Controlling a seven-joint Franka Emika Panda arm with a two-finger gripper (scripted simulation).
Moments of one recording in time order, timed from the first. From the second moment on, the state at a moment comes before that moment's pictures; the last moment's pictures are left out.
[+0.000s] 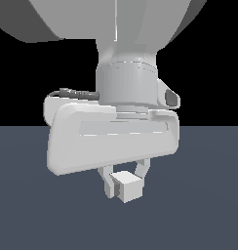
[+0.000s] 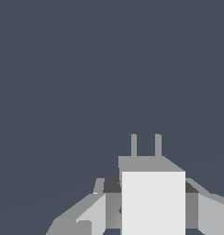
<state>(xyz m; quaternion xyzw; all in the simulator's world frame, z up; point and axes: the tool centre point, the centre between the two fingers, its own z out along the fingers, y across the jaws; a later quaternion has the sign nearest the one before) -0.116 -0.010 0.012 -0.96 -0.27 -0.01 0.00</state>
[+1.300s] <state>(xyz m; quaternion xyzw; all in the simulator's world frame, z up) -0.072 -0.003 0.042 -0.99 -0.12 -0.01 0.00</state>
